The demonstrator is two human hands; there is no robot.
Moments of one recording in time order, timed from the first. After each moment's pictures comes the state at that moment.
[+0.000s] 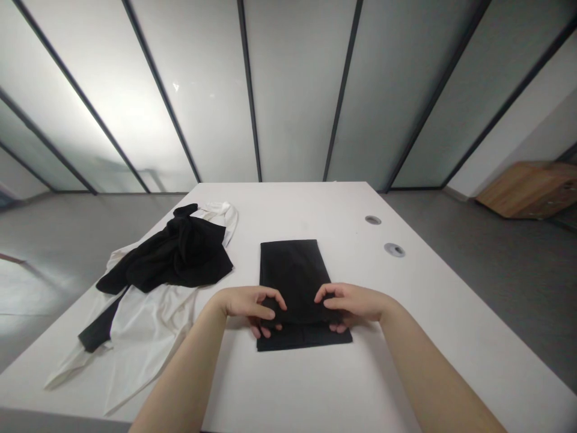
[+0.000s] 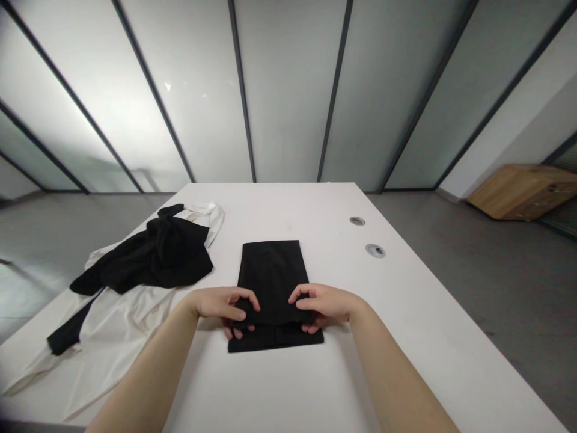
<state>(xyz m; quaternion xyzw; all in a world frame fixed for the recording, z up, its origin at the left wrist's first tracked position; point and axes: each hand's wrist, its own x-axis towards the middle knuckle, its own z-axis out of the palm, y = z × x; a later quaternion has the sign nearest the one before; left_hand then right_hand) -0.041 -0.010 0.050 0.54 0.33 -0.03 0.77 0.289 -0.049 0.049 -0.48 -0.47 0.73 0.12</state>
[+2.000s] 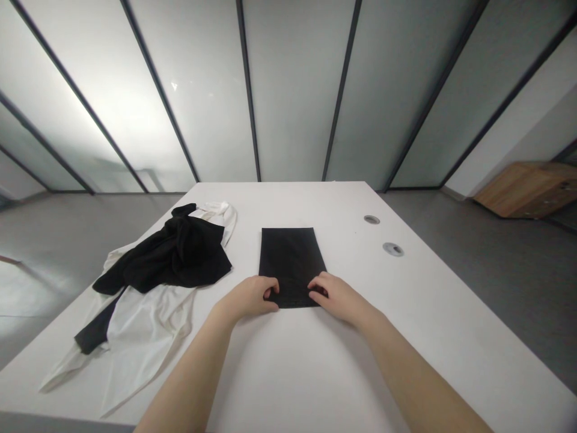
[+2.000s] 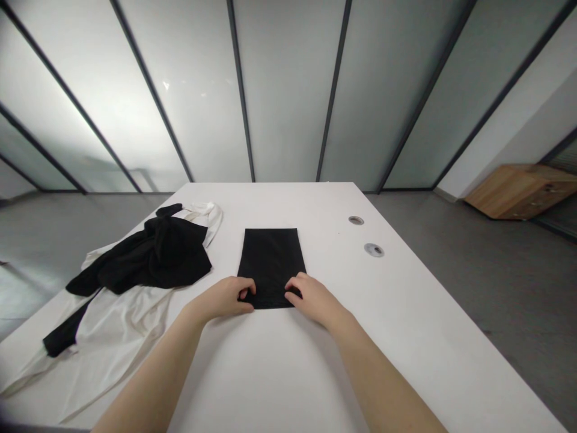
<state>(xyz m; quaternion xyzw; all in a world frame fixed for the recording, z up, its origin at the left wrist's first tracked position) -0.023 -0.014 0.052 0.86 0.44 0.05 0.27 0.265 -0.047 0.035 -0.53 -0.78 0.25 0.21</state>
